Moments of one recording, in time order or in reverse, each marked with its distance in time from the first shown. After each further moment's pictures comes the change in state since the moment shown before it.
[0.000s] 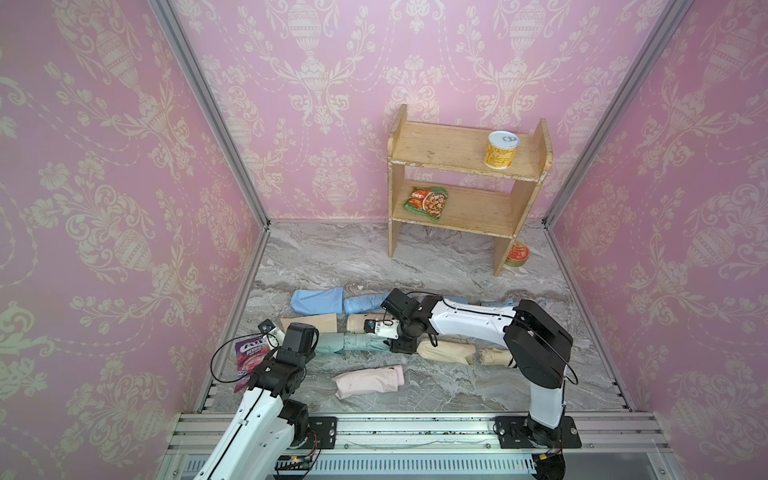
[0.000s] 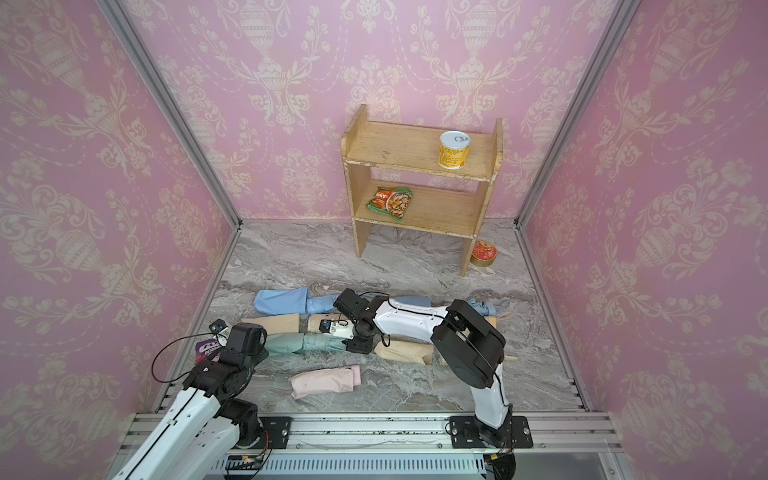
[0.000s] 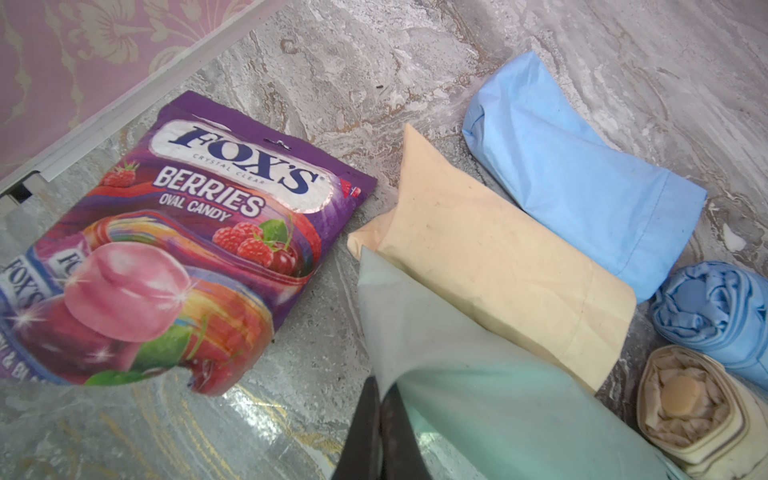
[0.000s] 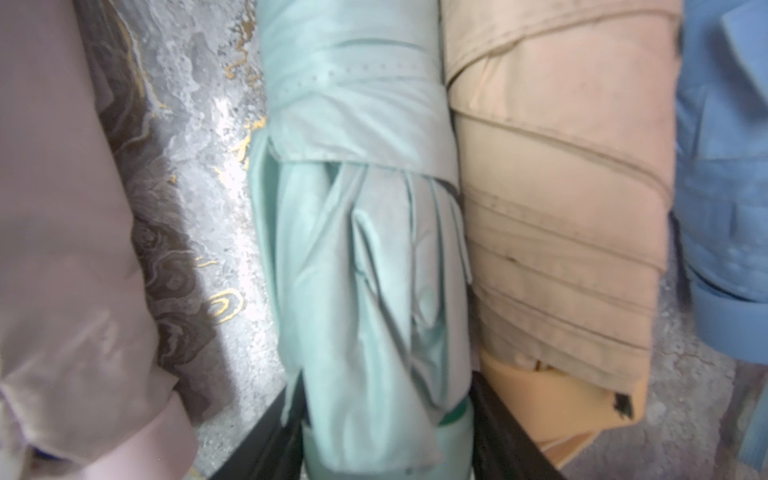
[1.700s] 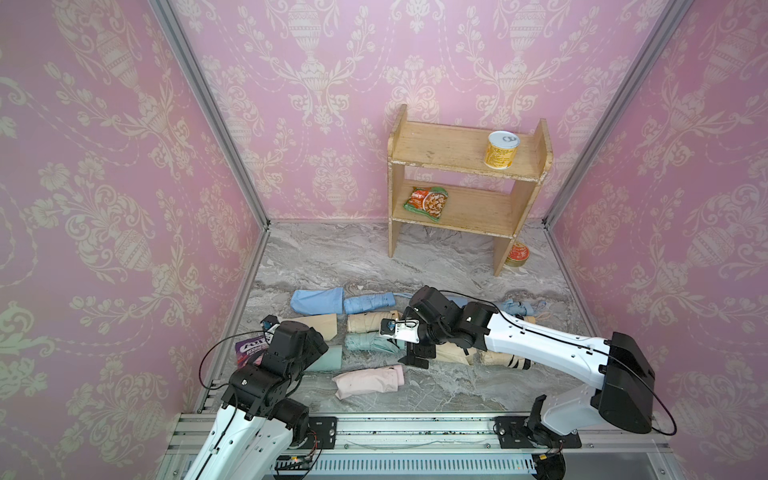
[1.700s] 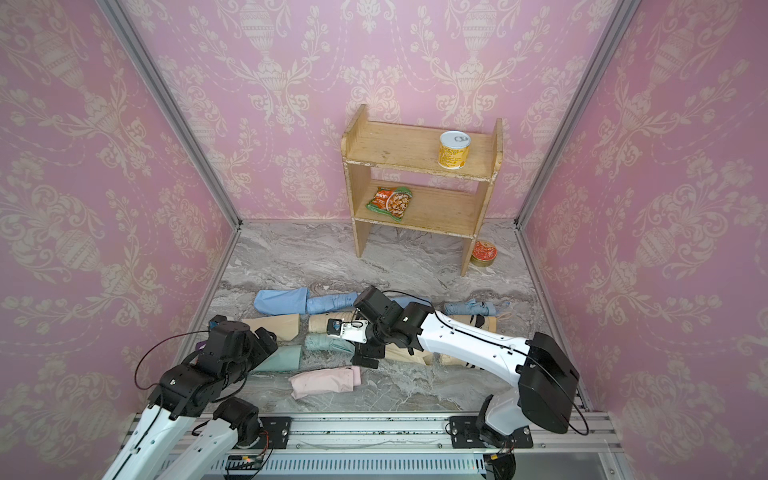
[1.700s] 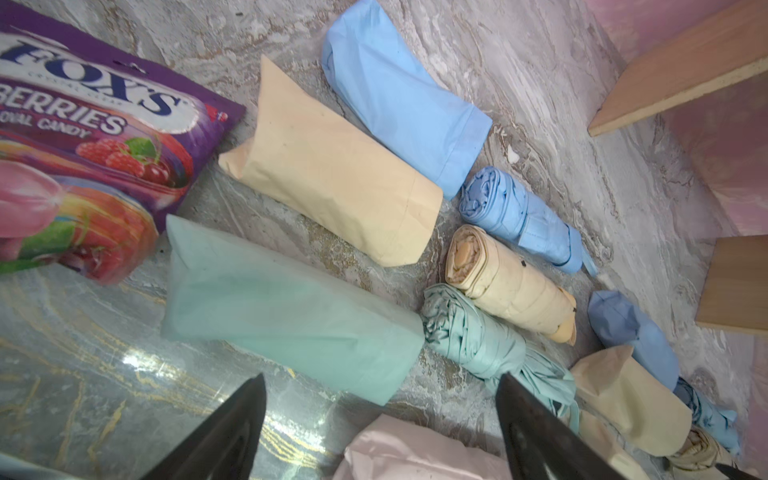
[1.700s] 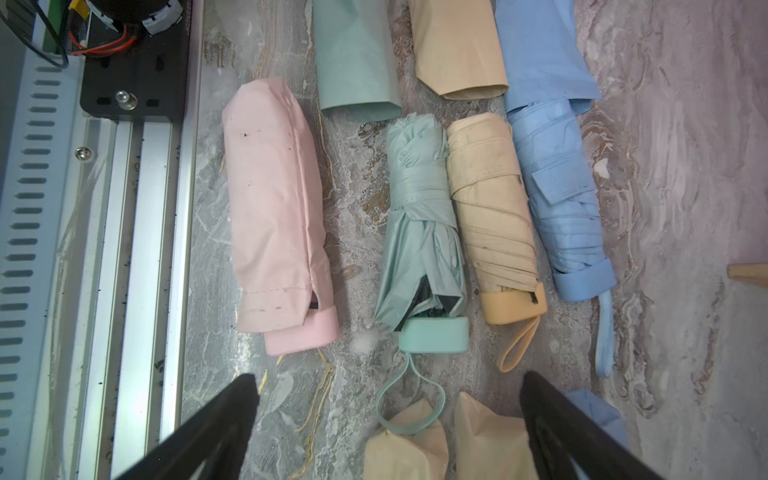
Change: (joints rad) left arm -0.151 -0.116 0.245 -0.271 0.280 -0.134; right arm 0.047 -0.451 -0.194 0.011 -0.106 0.011
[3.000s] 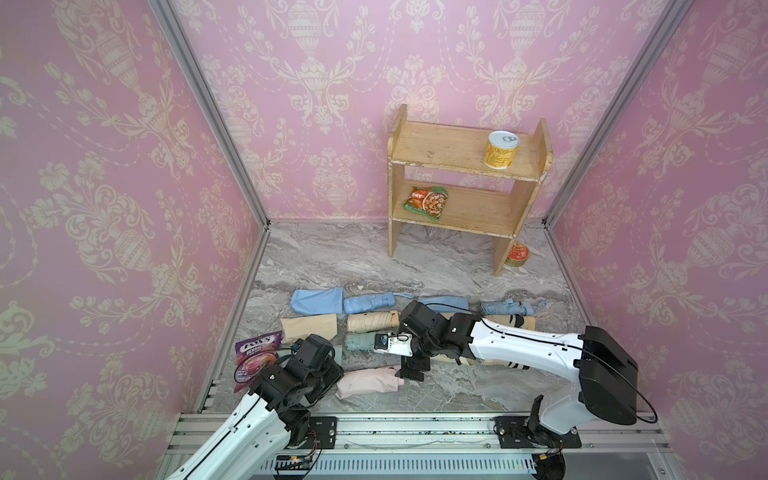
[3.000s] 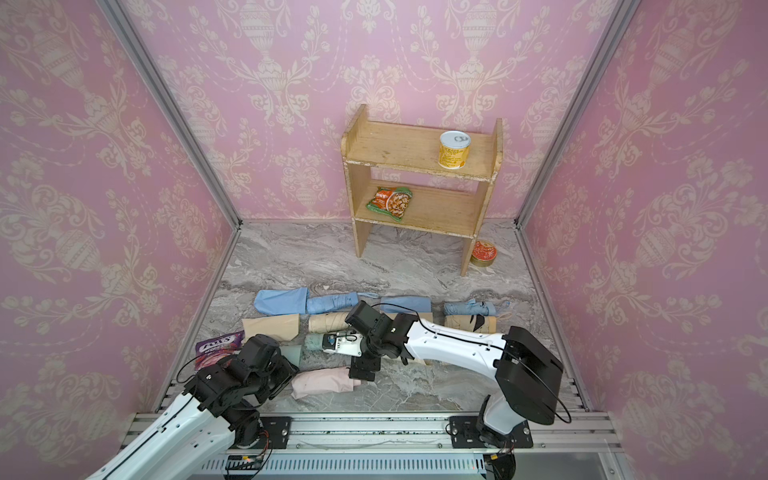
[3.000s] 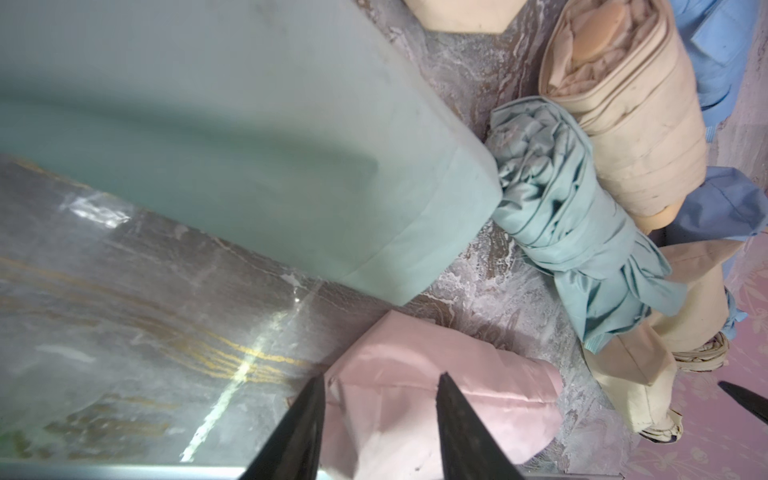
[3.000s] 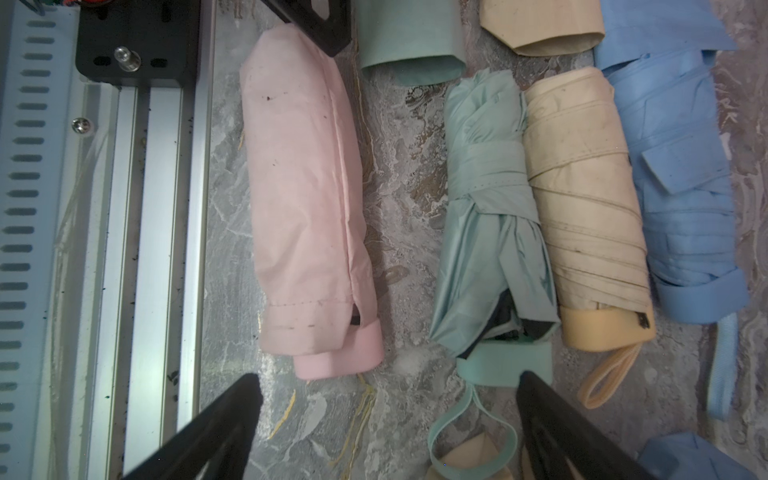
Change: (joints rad) left arm -0.172 0.051 -0.246 0.129 0.269 -0.270; right arm 0.056 0.087 -0.052 0.068 -0.002 0.045
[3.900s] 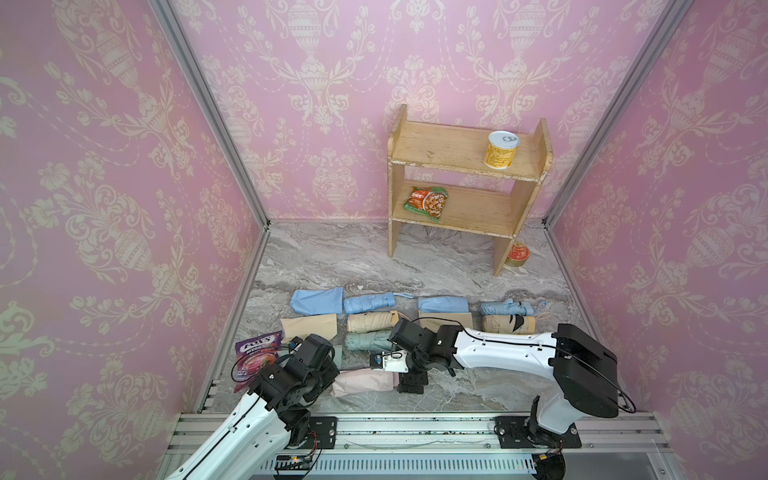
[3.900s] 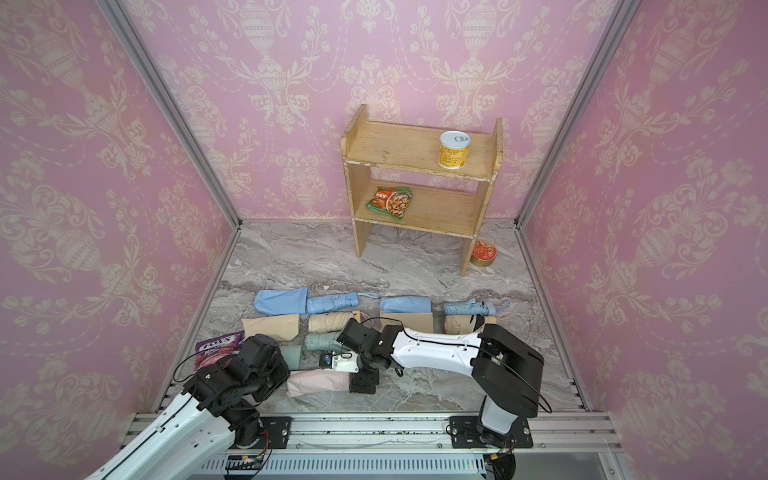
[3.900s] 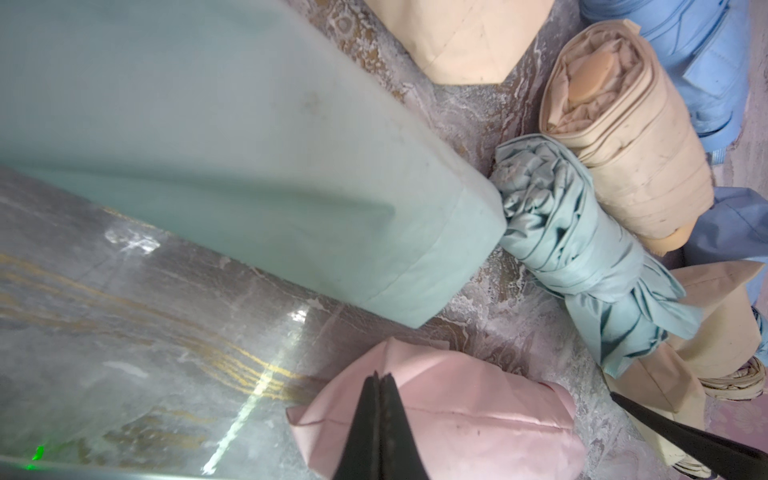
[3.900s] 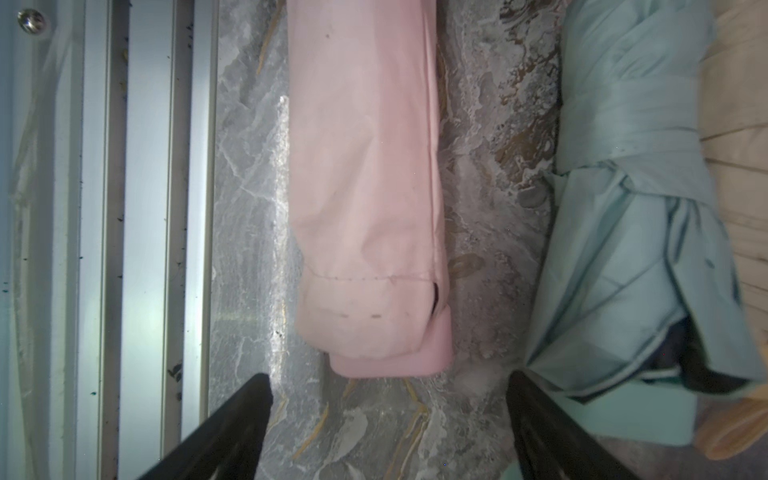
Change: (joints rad) left arm 0.000 0.003 0.017 -0.034 -0.083 0.030; right arm 0.084 0.106 -0.024 -0.006 0.049 0.000
